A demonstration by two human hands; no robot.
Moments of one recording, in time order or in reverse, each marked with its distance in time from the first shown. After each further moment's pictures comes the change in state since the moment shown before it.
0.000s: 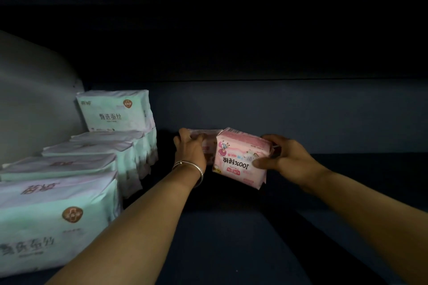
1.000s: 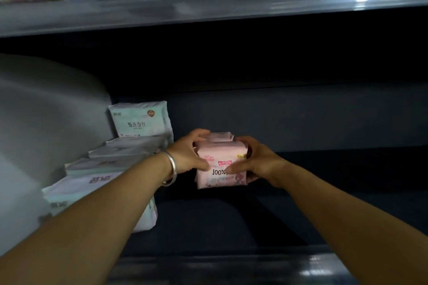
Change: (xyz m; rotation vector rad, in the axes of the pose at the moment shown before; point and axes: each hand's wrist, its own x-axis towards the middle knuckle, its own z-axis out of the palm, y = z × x) left_hand -0.056 -0.001 -0.126 -0.491 -0.483 0.043; right_hand -0.029 -0.042 0.043 0.175 -0.256 0.105
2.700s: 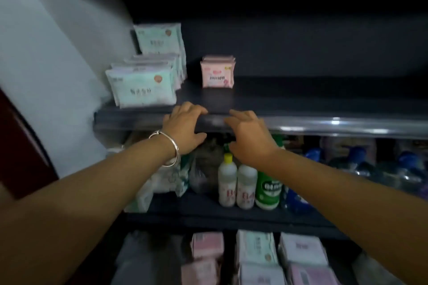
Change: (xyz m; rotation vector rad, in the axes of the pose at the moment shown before) left_hand -0.235 0.015 0.073 0.644 0.125 -0.018; right_hand -0.235 0.028 0.090 -1.094 0.081 -0.282
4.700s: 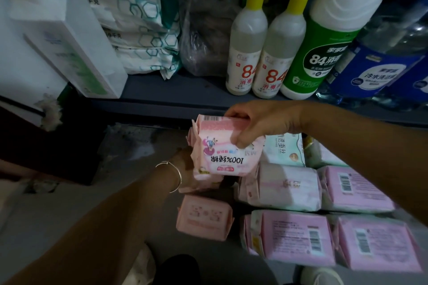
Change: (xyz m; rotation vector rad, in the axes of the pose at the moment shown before) left_hand -0.145 -0.077 0.335 -0.141 -0.879 -0.285; right_hand -0.043 0.049 0.241 0.678 -0.987 0.138
